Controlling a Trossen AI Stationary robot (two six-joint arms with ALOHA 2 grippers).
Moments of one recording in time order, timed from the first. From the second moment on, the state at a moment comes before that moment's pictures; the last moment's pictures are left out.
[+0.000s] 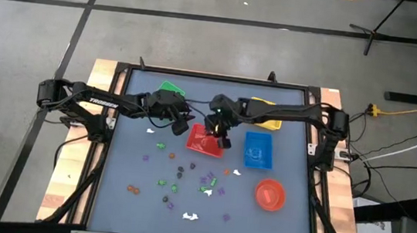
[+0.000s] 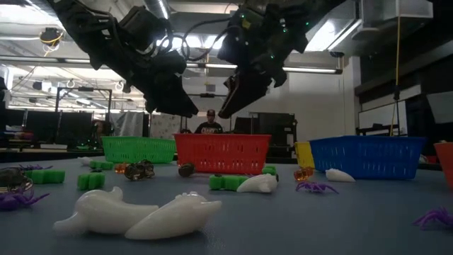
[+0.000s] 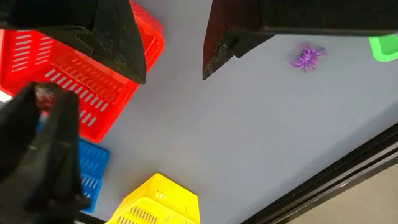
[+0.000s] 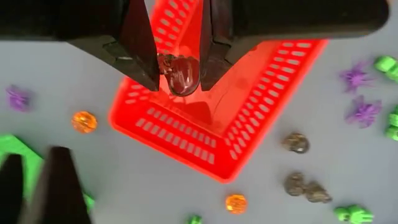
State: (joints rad) left arm 0.30 1.37 0.58 0.25 -0.07 -0.23; right arm -0.16 1.87 1.36 -0.42 -0.27 -0.45
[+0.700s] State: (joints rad) left arm 0.30 1.37 0.58 0.25 -0.07 -0.23; right arm -0.14 1.87 1.36 -0.42 -0.27 -0.45
